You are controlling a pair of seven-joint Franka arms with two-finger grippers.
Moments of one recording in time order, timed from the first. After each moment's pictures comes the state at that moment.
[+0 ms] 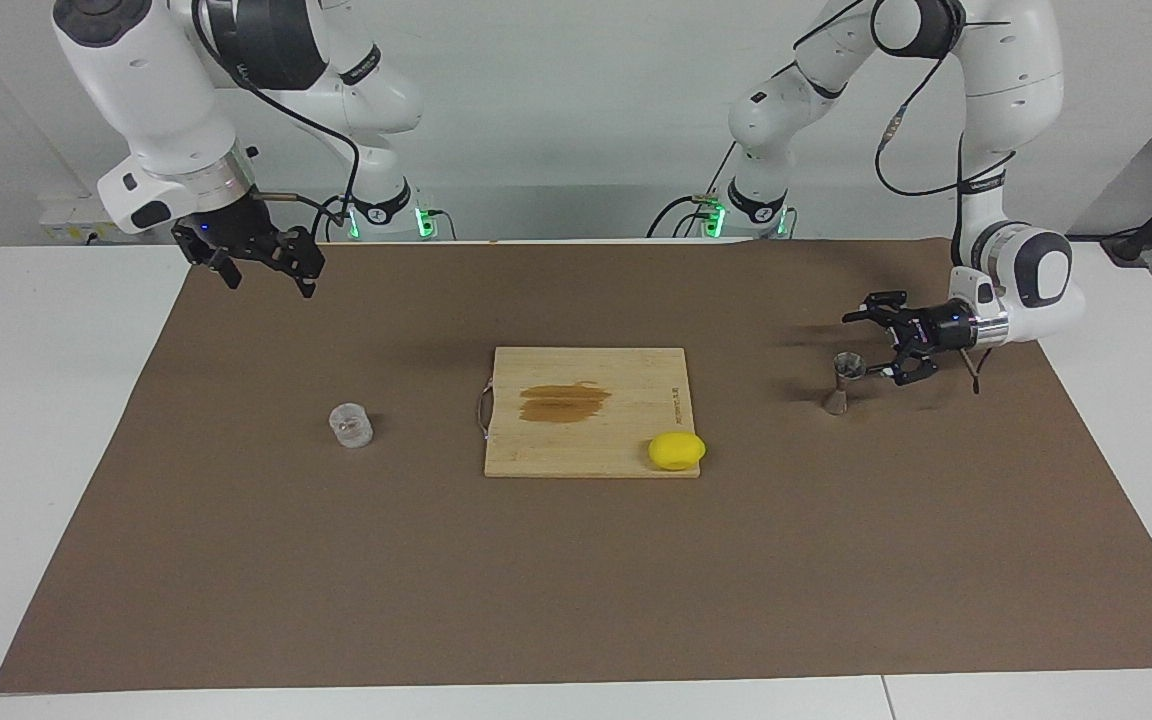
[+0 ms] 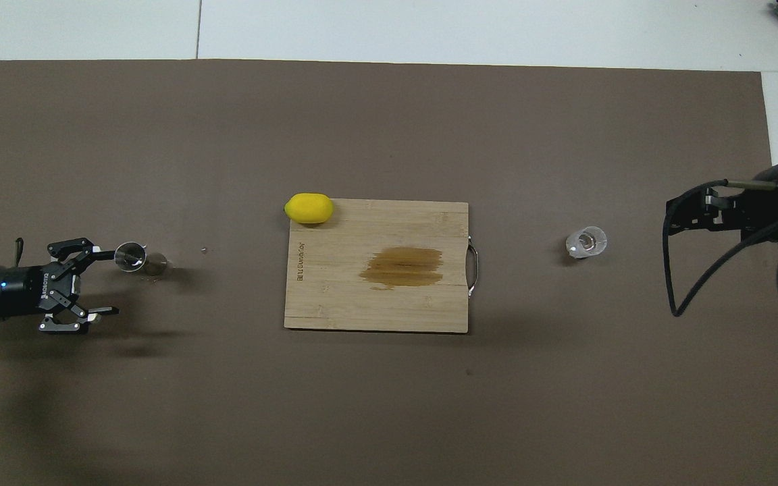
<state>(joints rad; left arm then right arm) 0.56 0.38 -0.05 -2.10 -1.12 1.42 2.34 -0.05 -0.01 0.08 -1.64 -0.02 1.58 0.21</state>
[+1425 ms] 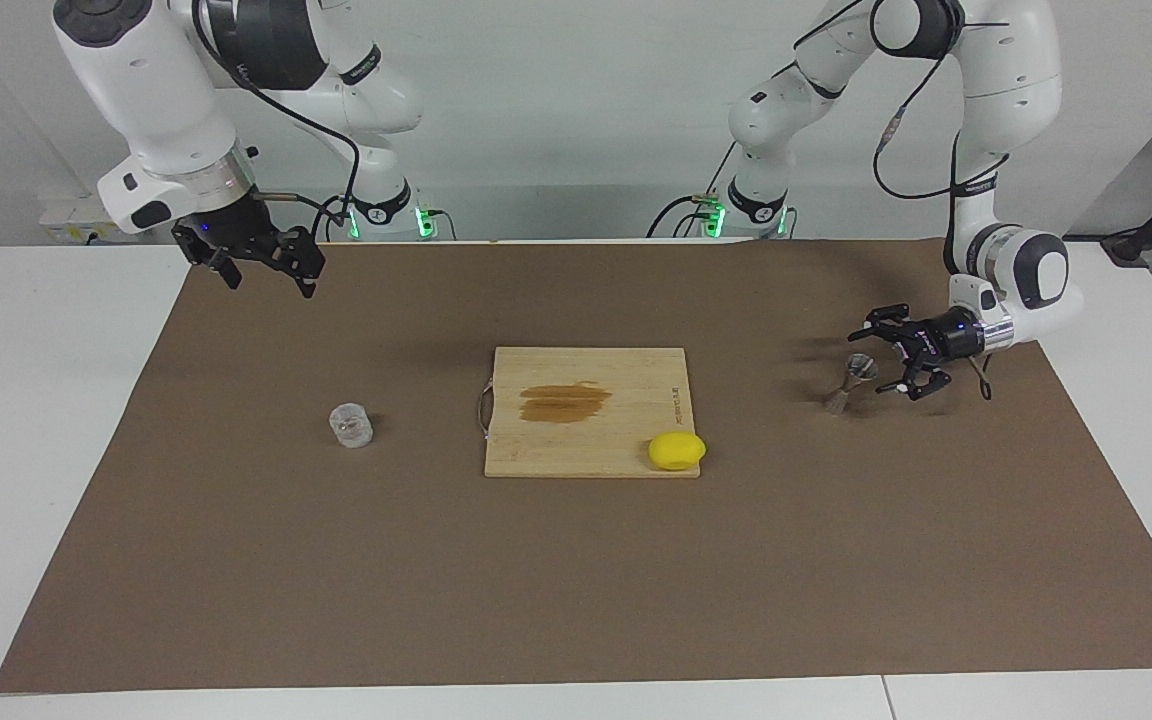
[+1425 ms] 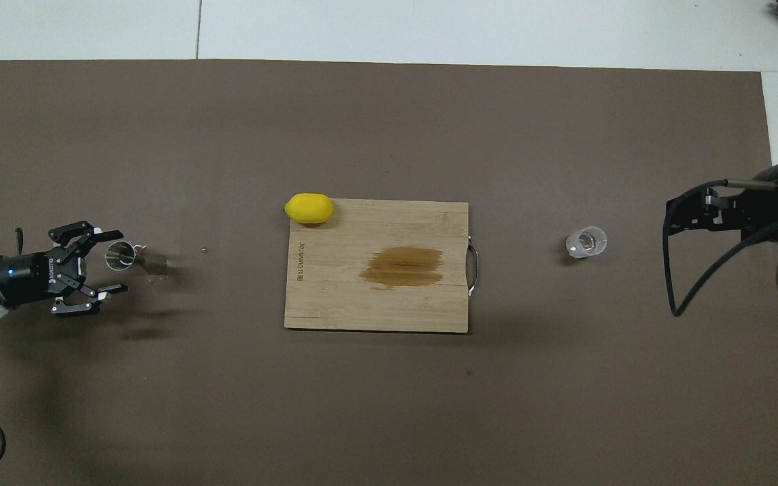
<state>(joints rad) 0.53 0.38 -0.06 -2.10 -1.23 1.52 2.35 -0.05 -0.01 0.08 -1.64 -0.02 1.58 0.21</state>
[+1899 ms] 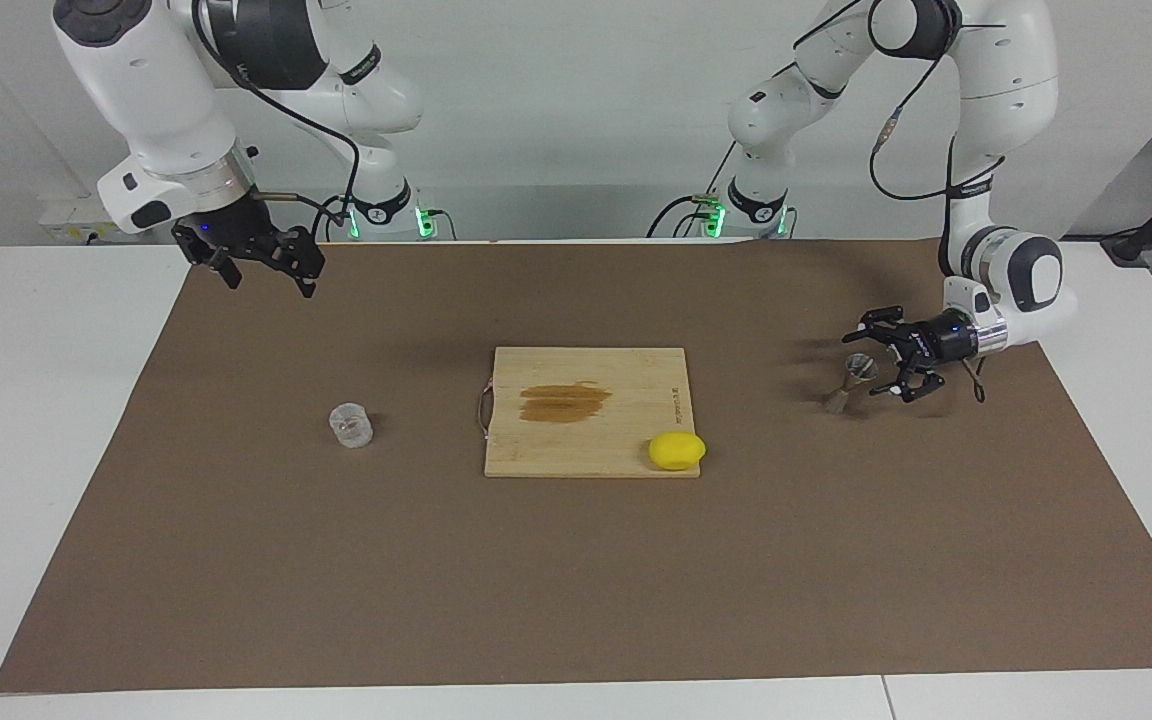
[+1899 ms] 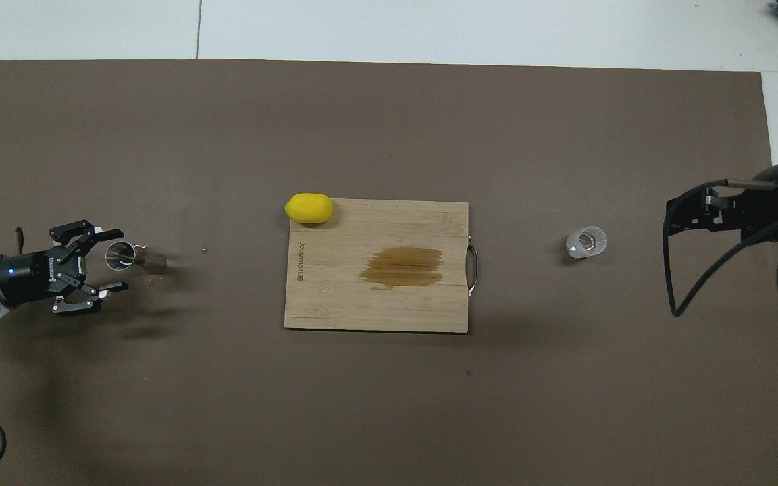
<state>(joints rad) 0.53 0.38 -0.06 -2.10 -1.24 1.52 2.35 -0.05 -0.01 0.08 -1.64 -0.02 1.58 0.21</state>
